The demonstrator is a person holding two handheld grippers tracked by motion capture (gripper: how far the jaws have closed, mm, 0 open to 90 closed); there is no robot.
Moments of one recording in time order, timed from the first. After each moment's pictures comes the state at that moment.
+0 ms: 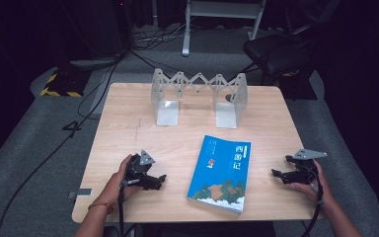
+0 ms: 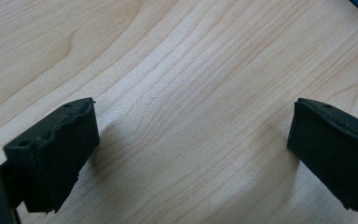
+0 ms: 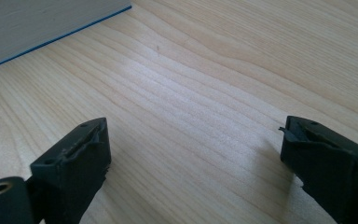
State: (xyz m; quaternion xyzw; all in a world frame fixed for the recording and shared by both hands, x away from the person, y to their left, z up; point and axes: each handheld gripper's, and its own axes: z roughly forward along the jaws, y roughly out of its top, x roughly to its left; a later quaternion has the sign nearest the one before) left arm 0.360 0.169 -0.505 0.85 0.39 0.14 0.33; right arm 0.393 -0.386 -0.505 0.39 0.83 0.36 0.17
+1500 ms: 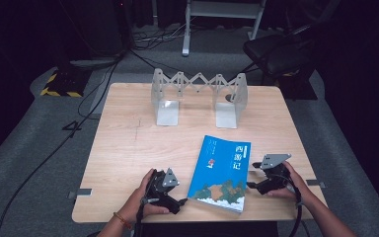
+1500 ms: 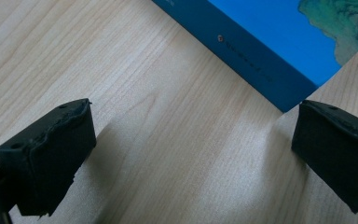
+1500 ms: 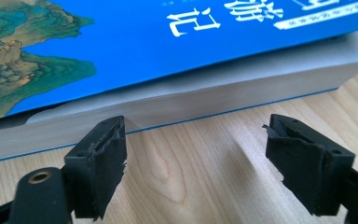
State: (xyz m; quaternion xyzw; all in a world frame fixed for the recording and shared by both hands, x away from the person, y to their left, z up) left arm 0.317 0.106 -0.506 0.90 0.27 0.09 0.34; right arm 0.374 -0.284 -0.483 0.21 0.91 0.33 0.11
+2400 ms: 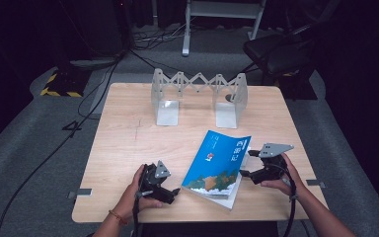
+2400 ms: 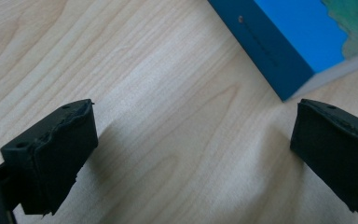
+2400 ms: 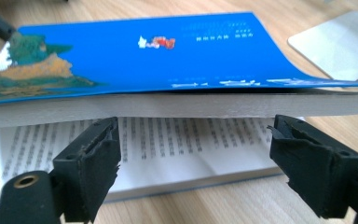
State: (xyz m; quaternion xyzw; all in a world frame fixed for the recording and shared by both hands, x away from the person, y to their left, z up) left arm 0.330 0.128 -0.504 0.88 0.33 0.12 0.33; right arm 0.383 -0.263 -0.449 0.24 0.87 0.40 0.13
